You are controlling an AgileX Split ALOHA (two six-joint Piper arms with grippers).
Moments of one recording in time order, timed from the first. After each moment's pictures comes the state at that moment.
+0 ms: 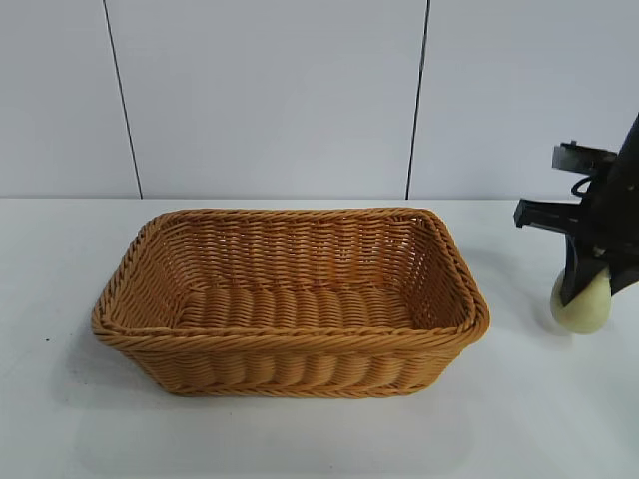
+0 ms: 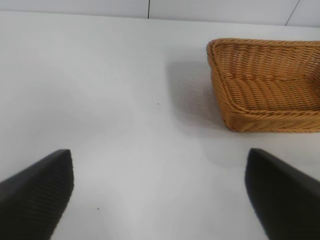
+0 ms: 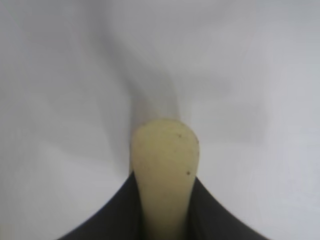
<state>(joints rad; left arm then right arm) 0.00 -0.01 -0.50 -0.10 1.06 0.04 -0.02 1.91 -1.19 0.14 0.75 0.11</state>
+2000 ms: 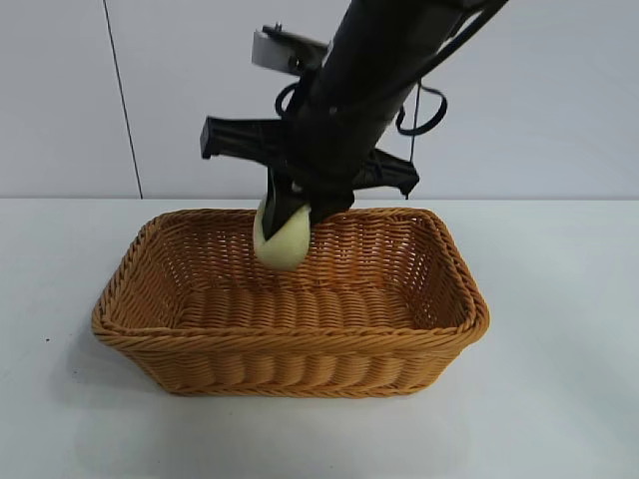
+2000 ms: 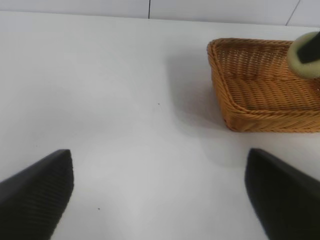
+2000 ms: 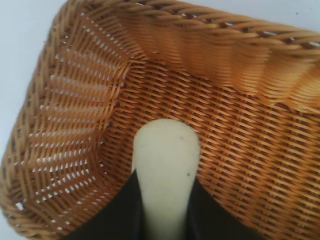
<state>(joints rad) 0.00 -0.01 -0.50 -0.10 1.06 0.04 0.62 1.99 -1.39 0.19 0.59 0.23</state>
